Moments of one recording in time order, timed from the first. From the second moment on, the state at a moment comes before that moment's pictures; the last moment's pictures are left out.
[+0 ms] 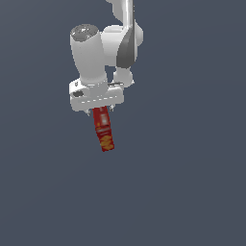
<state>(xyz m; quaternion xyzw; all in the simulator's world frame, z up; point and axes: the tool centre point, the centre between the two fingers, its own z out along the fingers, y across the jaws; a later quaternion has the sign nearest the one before) -0.069 -0.097 0.220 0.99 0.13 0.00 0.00</state>
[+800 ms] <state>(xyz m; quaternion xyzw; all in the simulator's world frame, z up) -0.069 -0.098 0.193 0.99 0.13 0.00 0.00</state>
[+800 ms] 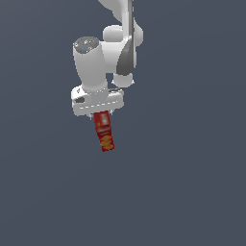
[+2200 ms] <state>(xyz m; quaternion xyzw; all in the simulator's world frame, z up) -0.003 -0.064 0.287 0.99 0.13 0.00 0.00</state>
